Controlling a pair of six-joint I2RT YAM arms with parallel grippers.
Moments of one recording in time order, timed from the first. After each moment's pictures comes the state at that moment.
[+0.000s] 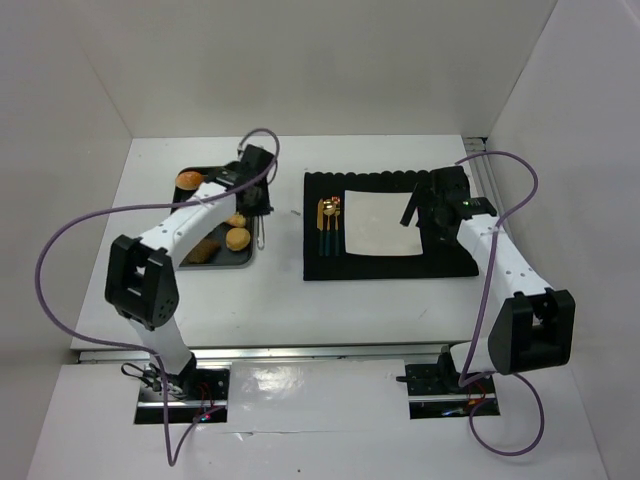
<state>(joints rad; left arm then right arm) -0.42 1.75 1.47 -0.73 -0.26 -0.50 0.12 1.36 1.09 -0.67 0.12 0.51</state>
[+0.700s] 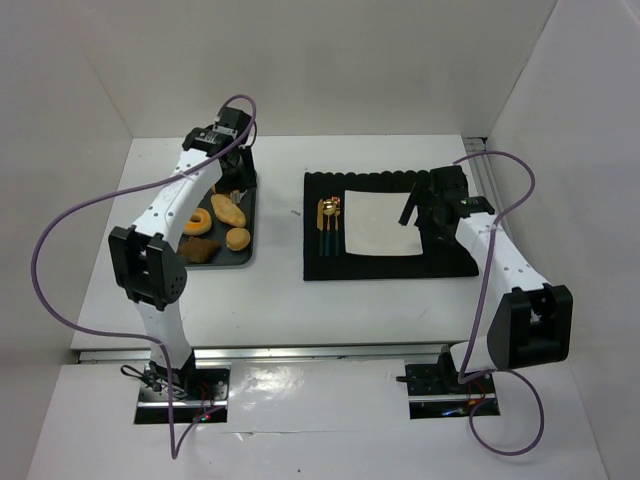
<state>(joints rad) -0.28 1.88 1.91 -1.09 -0.24 -0.45 0.12 1.38 1.09 -0.64 0.10 0.51</state>
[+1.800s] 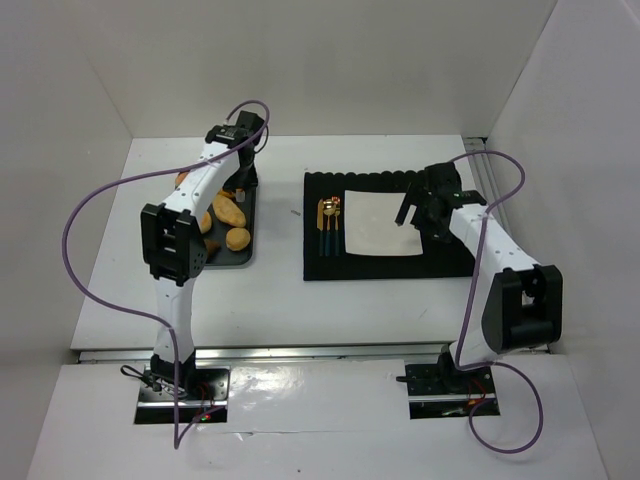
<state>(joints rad) -0.27 2.15 2.09 -1.12 -0.40 -0.46 0.12 1.48 1.13 -0.63 0.09 0.51</state>
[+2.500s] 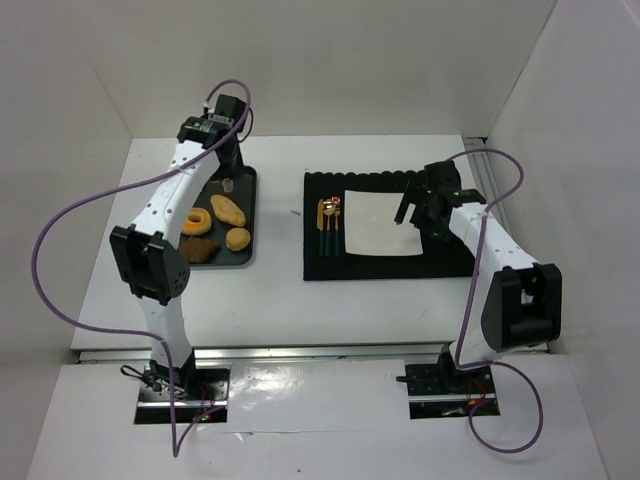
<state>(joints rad) -0.27 1.97 2.08 -1.16 -0.41 -0.47 0.12 1.50 1.14 -0.62 0.08 0.49</state>
